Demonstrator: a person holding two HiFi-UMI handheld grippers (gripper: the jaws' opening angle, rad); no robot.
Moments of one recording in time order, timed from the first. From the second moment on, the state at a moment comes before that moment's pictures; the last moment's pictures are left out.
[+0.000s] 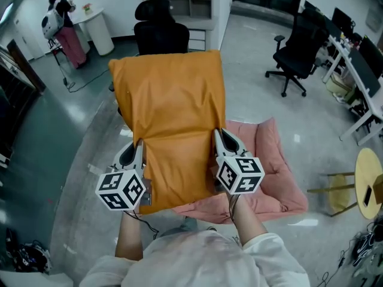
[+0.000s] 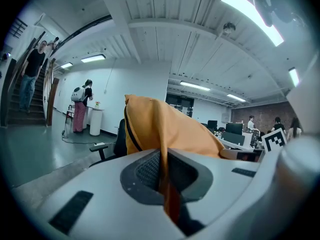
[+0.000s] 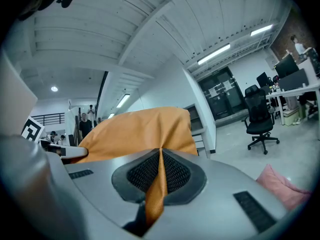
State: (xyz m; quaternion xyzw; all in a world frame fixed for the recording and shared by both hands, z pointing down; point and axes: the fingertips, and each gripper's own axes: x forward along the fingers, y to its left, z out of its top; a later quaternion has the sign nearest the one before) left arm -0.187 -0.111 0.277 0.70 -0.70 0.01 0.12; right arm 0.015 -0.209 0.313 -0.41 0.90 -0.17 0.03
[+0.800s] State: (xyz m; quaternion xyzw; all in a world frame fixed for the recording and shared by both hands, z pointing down) left arm -0.197 -0.126 0.285 0.71 -0.69 0.00 0.13; right arm 0.008 -0.220 0.317 -0.42 0.89 -0.16 0.03
